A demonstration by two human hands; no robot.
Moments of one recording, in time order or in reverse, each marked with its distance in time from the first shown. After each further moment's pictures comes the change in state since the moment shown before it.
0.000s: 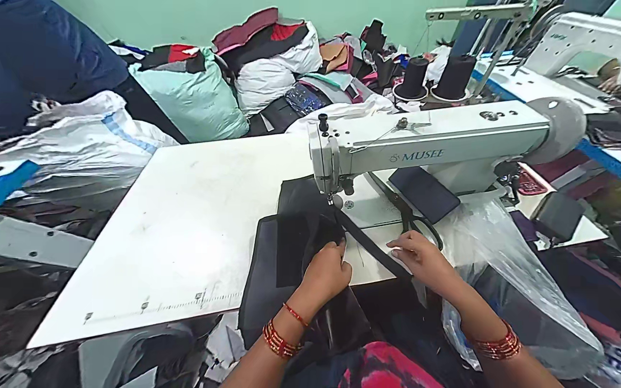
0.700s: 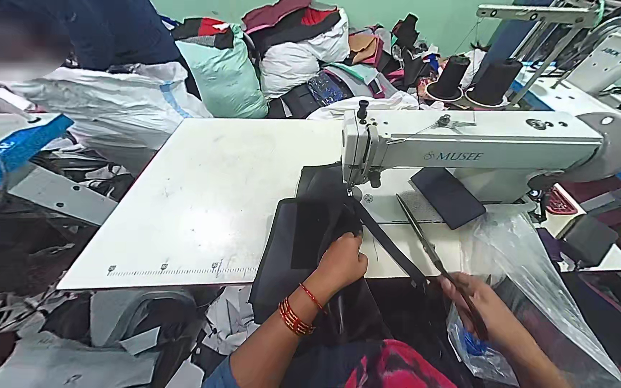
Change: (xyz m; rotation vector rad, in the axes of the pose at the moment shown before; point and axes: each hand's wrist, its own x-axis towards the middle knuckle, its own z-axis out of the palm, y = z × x) left_hand 0.000 -0.001 -0.001 -0.045 -0.032 0.026; right_hand -0.069 -0.015 -0.032 0.413 -0.124 0.642
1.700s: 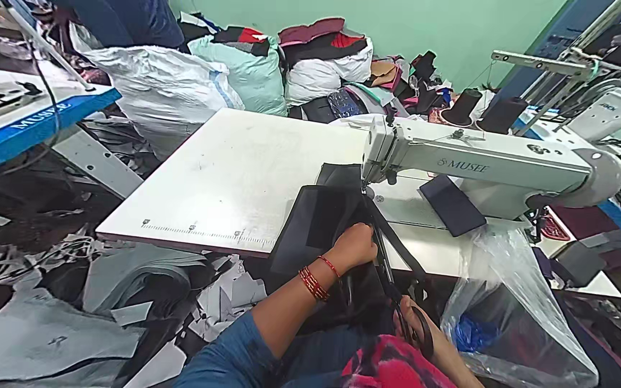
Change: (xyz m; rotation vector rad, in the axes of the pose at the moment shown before) left_hand -0.002 0.002 0.002 0.013 0.035 0.038; right_hand -0.046 0.014 0.094 0.468 -0.347 -0.052
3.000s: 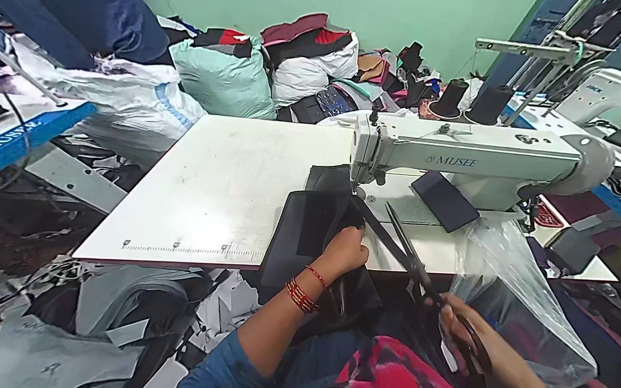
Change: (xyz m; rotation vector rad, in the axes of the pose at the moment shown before) left_hand 0.002 -0.006 0.000 -0.016 0.005 0.021; right_hand -0.027 -0.040 -0.063 -0.403 0.094 -0.023
